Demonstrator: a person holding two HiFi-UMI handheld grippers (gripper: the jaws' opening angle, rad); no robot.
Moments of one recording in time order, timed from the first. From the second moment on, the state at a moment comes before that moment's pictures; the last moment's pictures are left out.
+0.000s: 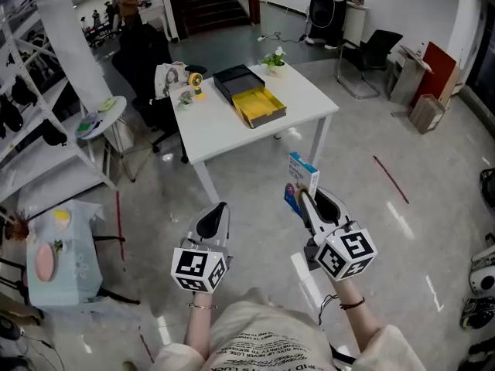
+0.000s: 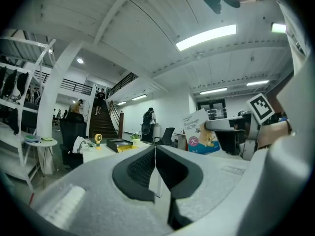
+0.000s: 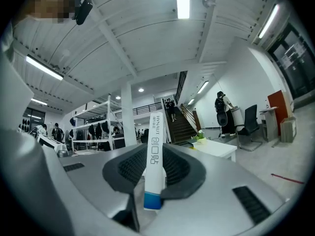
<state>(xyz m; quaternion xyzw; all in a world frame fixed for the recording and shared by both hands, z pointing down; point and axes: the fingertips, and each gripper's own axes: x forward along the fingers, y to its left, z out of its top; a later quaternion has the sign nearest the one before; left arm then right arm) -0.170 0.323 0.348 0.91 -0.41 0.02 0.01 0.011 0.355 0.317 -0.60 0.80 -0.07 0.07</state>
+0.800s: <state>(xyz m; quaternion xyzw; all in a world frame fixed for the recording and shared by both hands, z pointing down) -0.129 0.198 0.374 0.90 -0.43 0.01 0.04 0.057 0.239 0.348 -0.59 0.80 -0.10 0.07</state>
